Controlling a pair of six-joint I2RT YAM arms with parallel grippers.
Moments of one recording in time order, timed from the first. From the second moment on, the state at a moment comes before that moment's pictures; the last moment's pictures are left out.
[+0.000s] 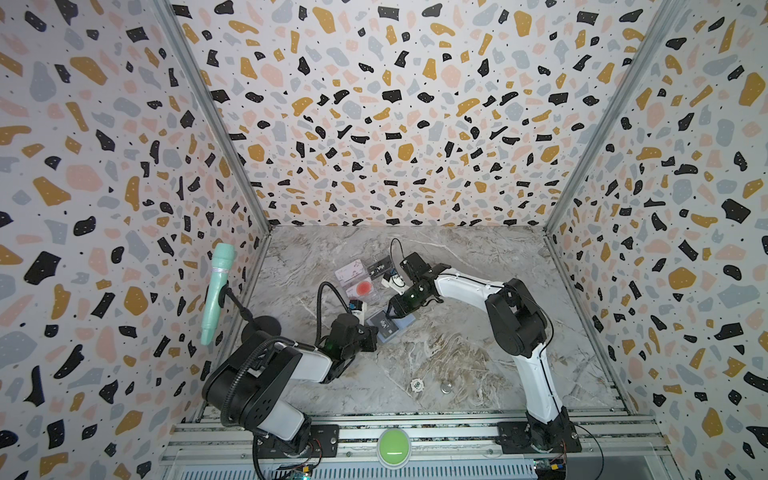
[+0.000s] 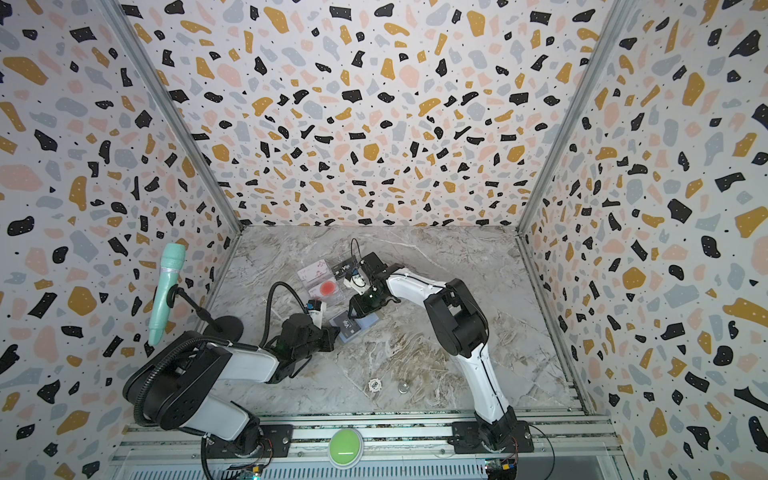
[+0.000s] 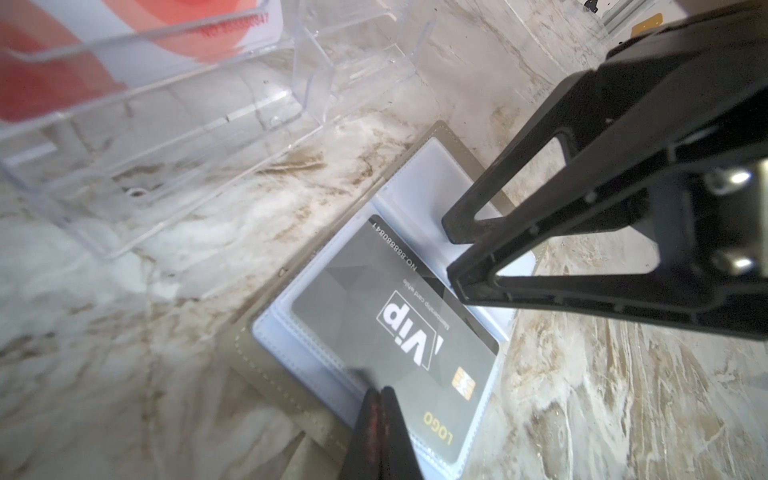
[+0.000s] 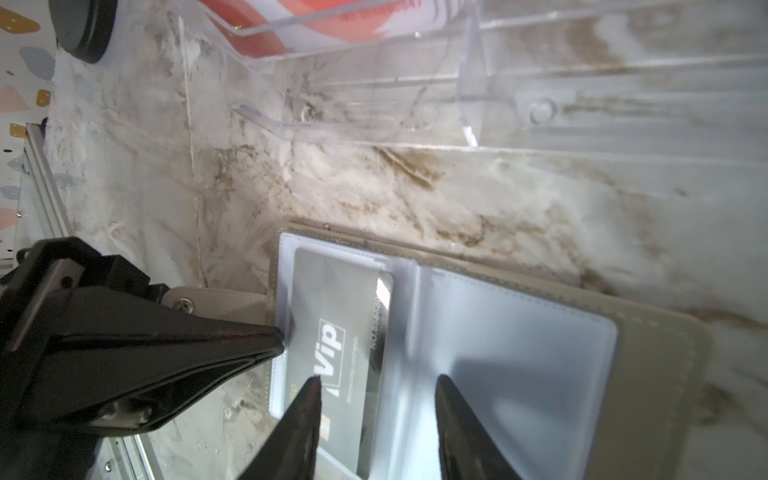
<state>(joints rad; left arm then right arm) -0.50 1.53 0.30 0.61 0.15 -0.51 0.70 2.19 1.66 -0.62 -0.53 0.06</state>
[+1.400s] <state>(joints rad) -0.50 1.55 0.30 0.65 0.14 -0.50 0.65 2.25 1.68 -0.63 -0.92 0.04</state>
